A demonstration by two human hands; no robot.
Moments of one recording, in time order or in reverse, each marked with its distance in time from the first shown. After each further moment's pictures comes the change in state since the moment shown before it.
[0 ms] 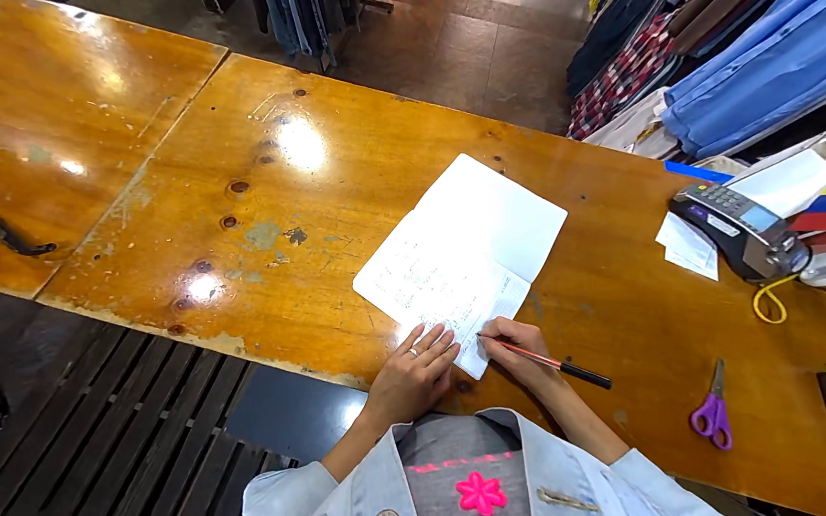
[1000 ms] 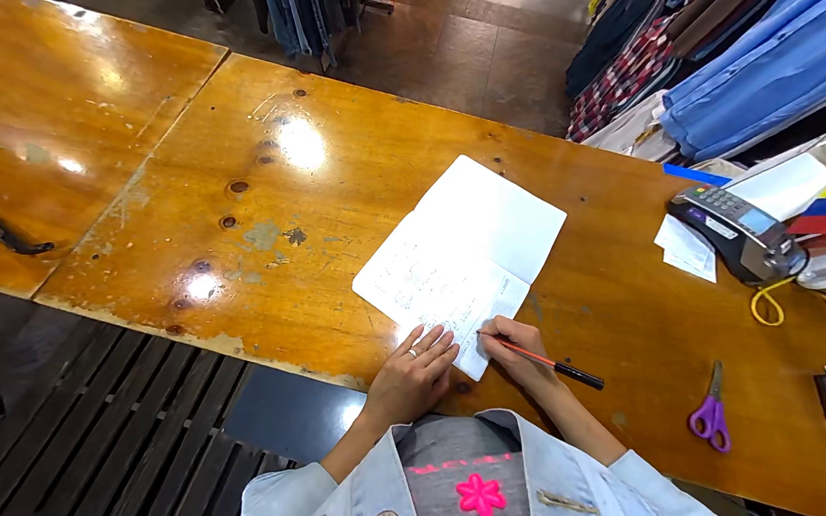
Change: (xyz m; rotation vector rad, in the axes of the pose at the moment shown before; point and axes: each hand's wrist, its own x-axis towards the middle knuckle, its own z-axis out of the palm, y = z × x) left_hand 0.001 0.000 0.000 -0.008 -0.003 -0.003; right_hand 0.001 0.000 0.003 -0.059 0.040 0.023
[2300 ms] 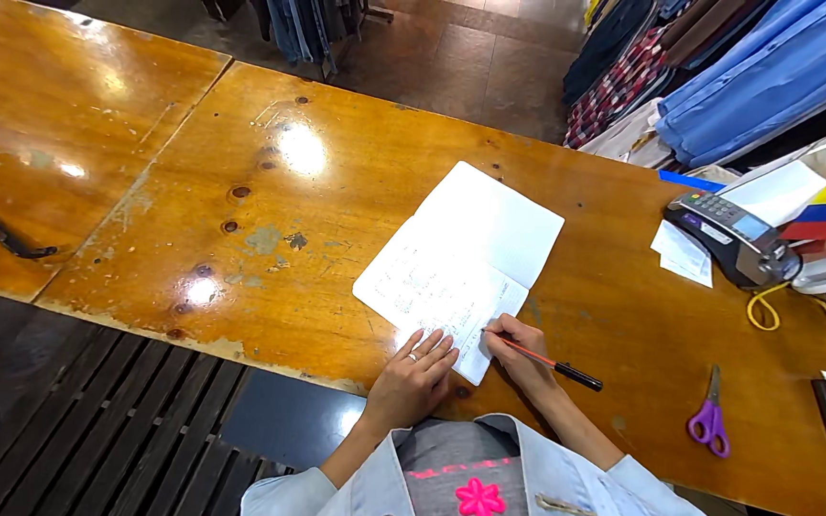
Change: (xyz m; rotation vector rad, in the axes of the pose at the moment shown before) left_hand -0.001 -0.001 0.001 0.006 -0.003 0.002; right_hand 0.000 -0.002 0.003 -0.076 0.118 0.118
